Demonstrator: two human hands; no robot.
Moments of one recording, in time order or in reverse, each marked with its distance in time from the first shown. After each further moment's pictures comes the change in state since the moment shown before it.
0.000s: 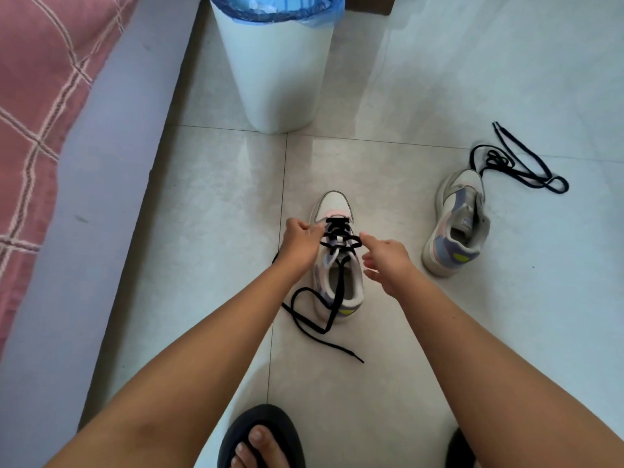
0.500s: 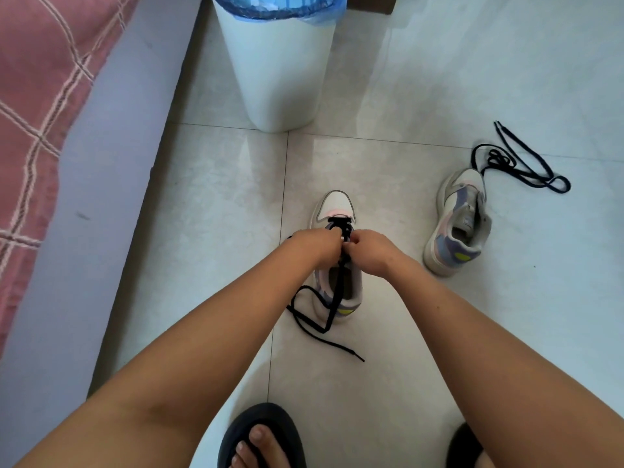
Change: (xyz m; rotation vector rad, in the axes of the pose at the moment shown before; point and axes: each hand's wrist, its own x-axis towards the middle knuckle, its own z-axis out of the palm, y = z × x) left_hand -0.001 0.028 0.010 1.293 -0.420 0.360; right_hand -0.011 -0.025 0.010 -1.058 -0.196 -0.344
